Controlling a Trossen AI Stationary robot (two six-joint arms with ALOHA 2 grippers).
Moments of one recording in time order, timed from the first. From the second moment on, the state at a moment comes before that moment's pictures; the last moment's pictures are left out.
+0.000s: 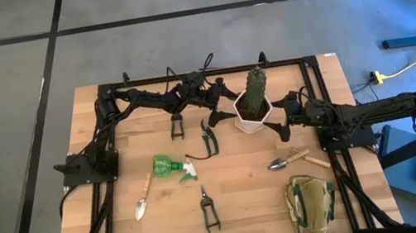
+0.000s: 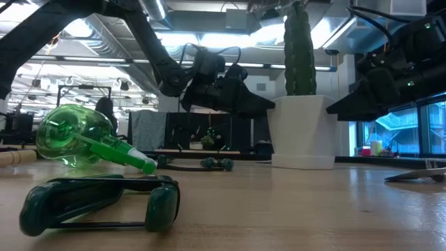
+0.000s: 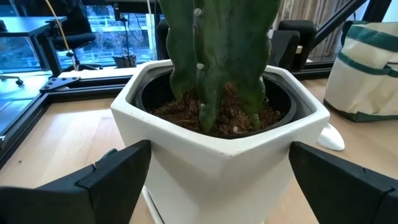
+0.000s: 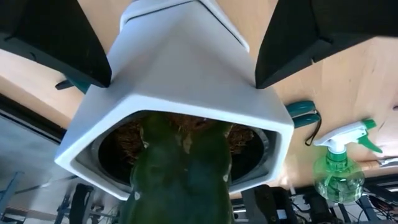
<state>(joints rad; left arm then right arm) 0.45 2.12 1.20 0.70 0.67 0.14 -0.13 0.64 0.01 0.32 0.24 0.14</state>
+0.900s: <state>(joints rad) 0.42 2.15 1.27 0.61 0.65 0.15 -0.11 0.64 0.14 -0.01 0.29 0.25</state>
